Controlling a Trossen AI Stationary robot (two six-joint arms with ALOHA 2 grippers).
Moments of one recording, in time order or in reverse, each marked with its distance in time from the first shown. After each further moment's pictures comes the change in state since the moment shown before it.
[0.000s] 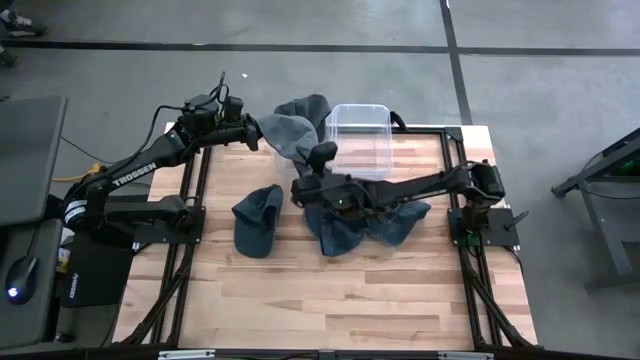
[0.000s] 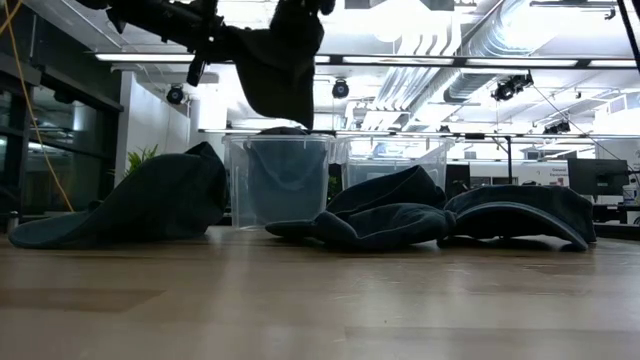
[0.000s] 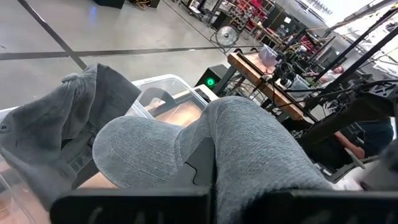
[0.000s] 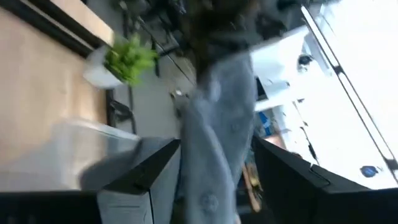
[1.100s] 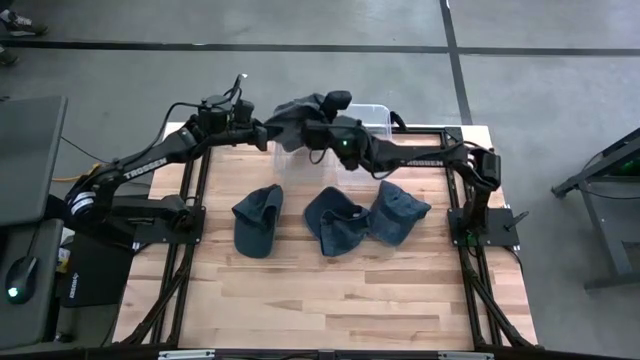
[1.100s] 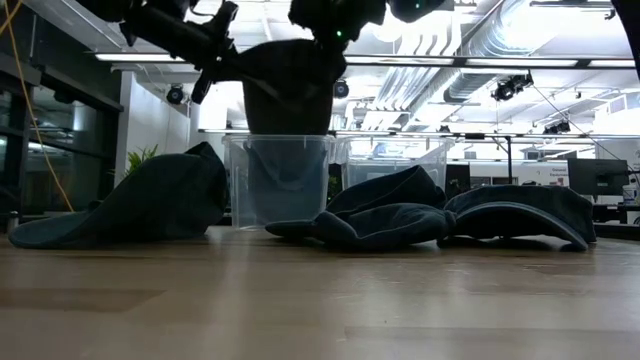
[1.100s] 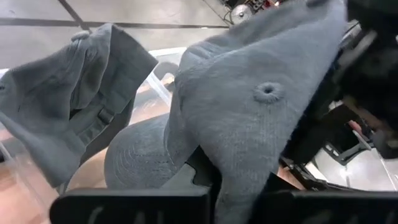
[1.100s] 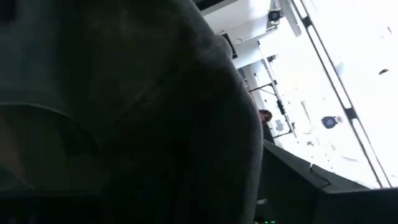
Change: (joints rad) left arm 0.000 0.096 0.000 -0.022 0.003 -0.022; right arm -0.300 -0.005 0.003 0.099 -0.098 -0.084
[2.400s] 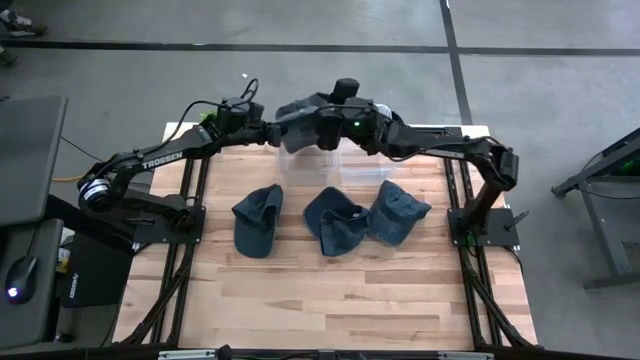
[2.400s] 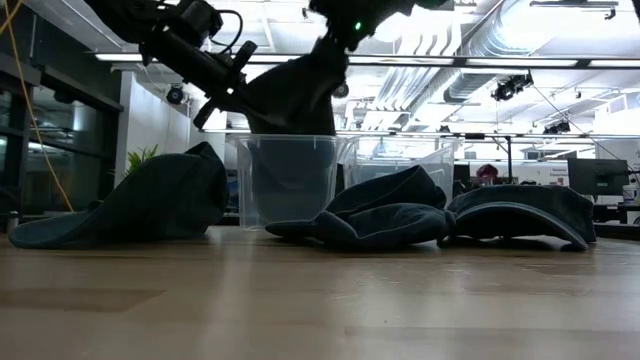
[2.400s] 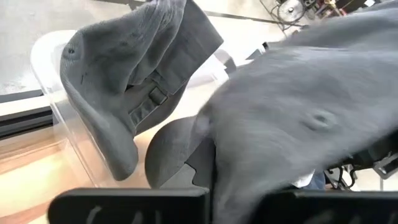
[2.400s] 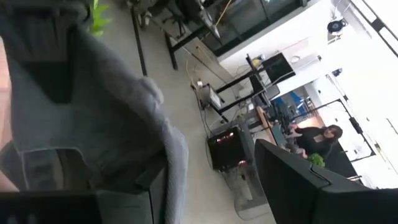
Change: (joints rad) left arm 0.000 0.153 0.000 0.021 -0.131 -0.073; right arm -0.098 -0.129 0.000 -0.298 -0.328 0.255
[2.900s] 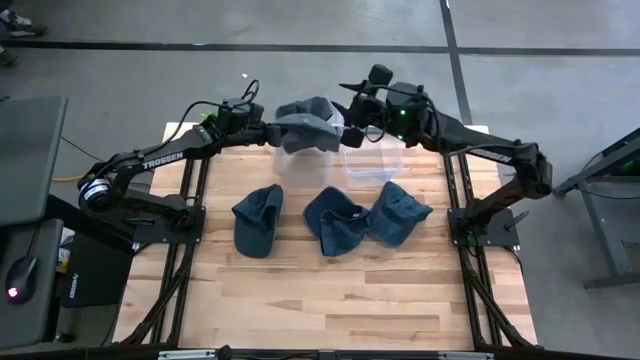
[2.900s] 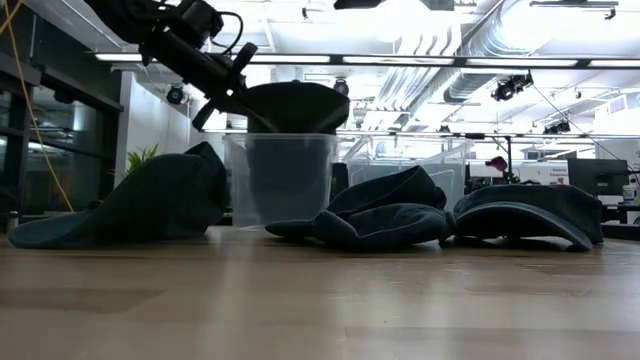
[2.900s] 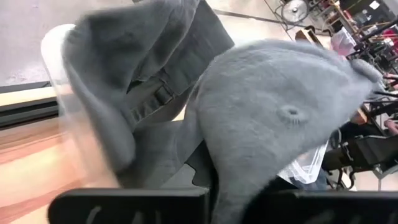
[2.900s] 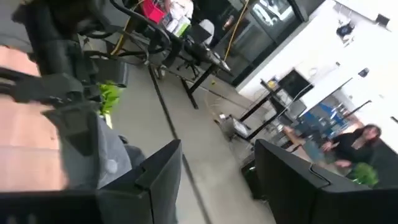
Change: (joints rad) left arm 0.000 0.001 -0.002 -0.007 -0.006 -0.028; right arm 0.007 -0.259 0.001 -0.194 -0.167 0.225
